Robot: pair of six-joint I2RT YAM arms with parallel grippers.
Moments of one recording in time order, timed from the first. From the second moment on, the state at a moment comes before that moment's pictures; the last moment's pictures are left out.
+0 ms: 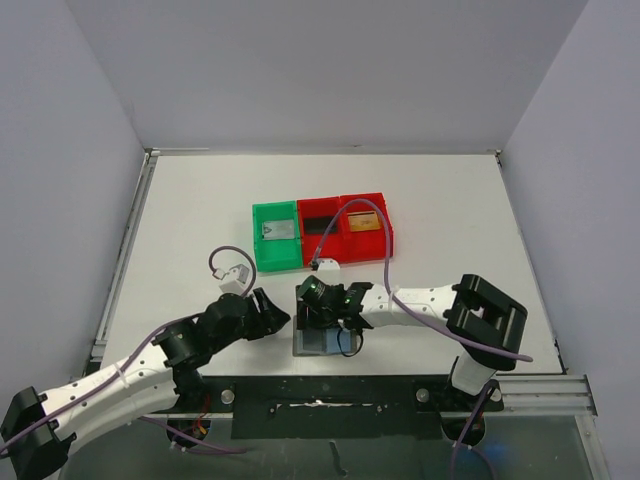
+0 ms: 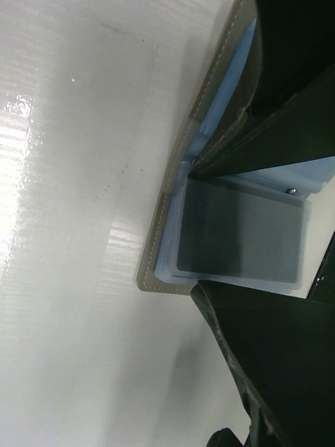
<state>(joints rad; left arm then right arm) -0.92 0.65 0.34 -0.29 -0.20 -1.05 1.11 1.65 0.93 -0.32 0.24 0.93</state>
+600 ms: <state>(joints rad) -0.92 0.70 0.33 -0.27 -0.18 -1.06 1.10 1.64 0.85 -0.14 0.22 0.96</state>
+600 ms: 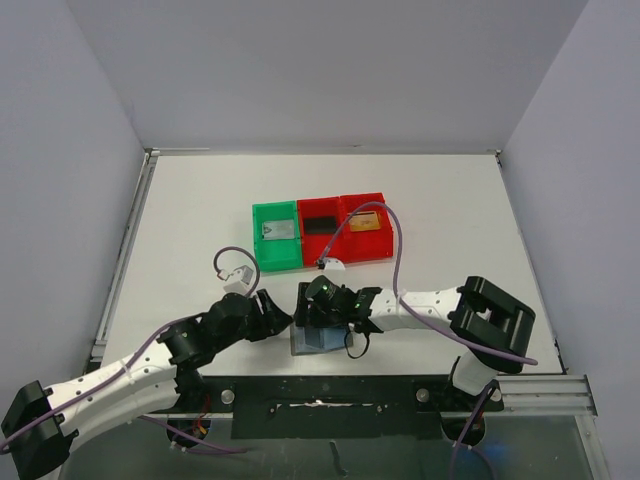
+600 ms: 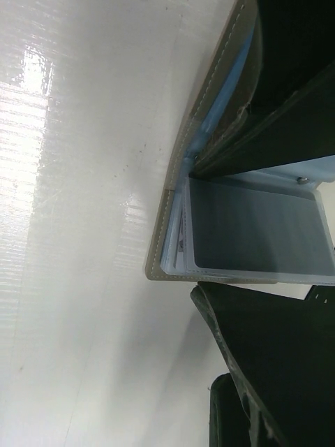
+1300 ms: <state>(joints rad) -0.90 0.83 0.13 0.27 -0.03 -1.14 1.06 1.60 0.73 0.05 0.15 0.96</state>
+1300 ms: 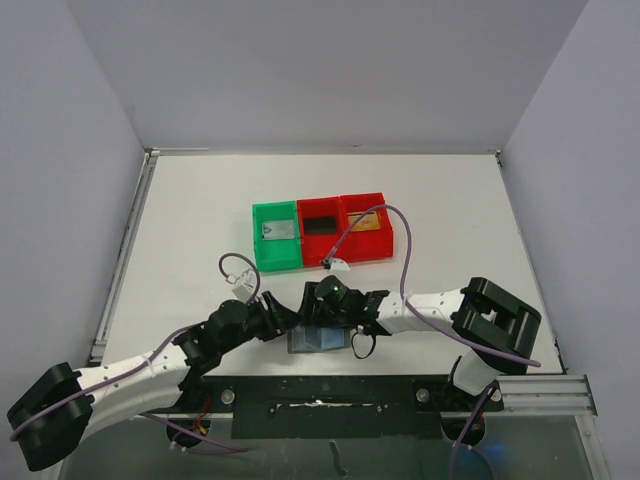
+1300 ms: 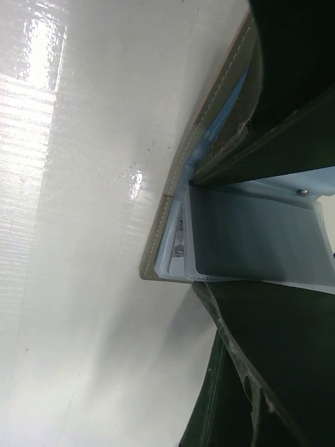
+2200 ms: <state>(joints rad) -0.93 0.63 0.05 0.13 0.07 -1.20 1.03 1.60 0.67 0.19 0.07 1.02</state>
